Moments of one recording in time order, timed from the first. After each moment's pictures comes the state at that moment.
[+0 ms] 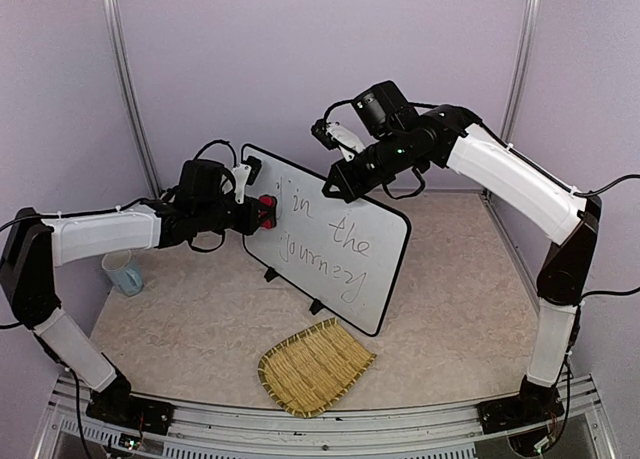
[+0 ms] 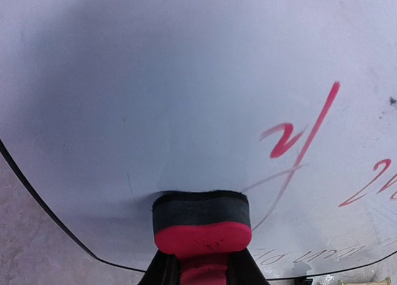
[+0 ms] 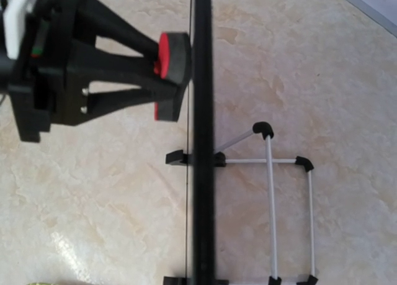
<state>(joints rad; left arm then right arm) -0.56 1.58 1.08 0.04 0.10 -0.07 0.83 1.92 2.12 -0.94 -0.13 0.04</state>
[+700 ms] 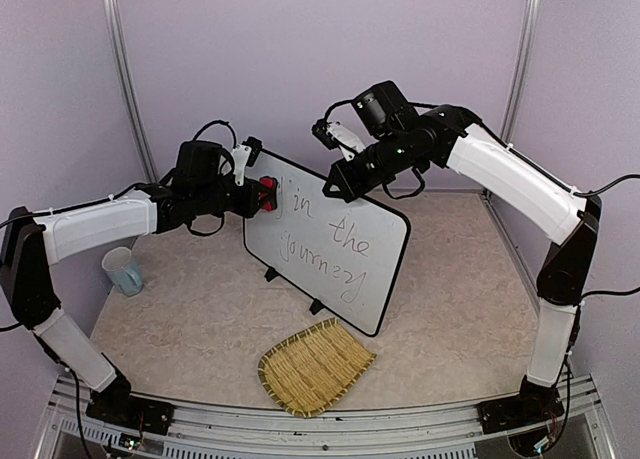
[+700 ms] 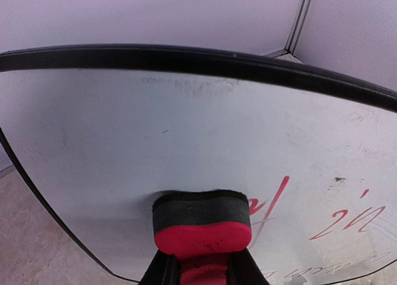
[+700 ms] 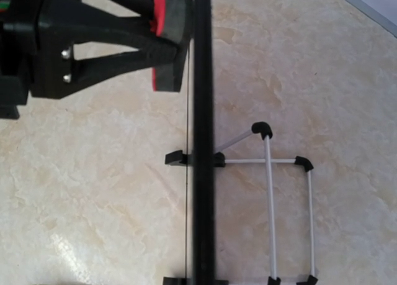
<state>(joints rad) -0.56 1.58 1.21 -0.04 0.09 -0.03 0.83 1.92 2.12 -0.94 -0.12 0.05</state>
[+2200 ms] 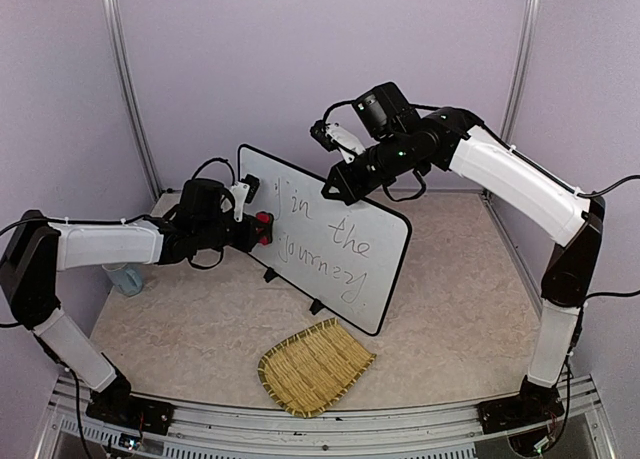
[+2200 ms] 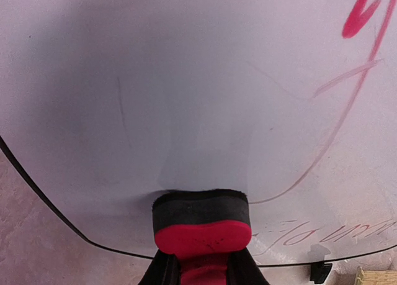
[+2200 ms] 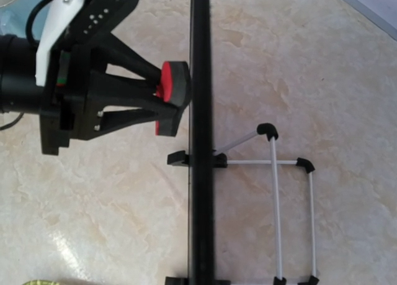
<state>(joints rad) -0.56 1.58 0.96 0.13 0.07 -0.07 0.84 1.89 2.08 -0.92 -0.13 0.02</state>
